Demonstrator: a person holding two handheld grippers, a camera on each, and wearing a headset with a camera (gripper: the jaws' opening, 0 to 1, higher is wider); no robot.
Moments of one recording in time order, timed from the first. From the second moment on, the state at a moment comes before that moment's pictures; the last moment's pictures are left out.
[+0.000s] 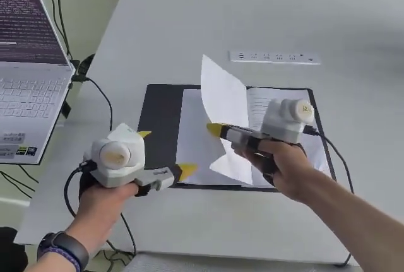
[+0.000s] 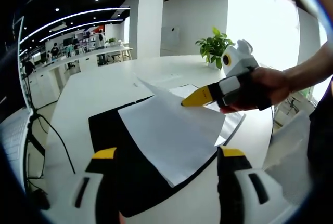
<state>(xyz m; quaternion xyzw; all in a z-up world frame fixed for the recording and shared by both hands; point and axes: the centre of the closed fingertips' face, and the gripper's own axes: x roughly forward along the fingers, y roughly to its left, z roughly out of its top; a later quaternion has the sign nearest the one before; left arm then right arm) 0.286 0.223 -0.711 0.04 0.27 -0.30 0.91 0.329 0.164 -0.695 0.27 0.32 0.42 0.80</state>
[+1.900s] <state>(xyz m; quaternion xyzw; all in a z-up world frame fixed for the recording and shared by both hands) 0.264 0.232 -0.732 0.04 0.30 -0.29 0.91 0.317 0.202 -0.789 0.31 0.41 0.41 0.75</state>
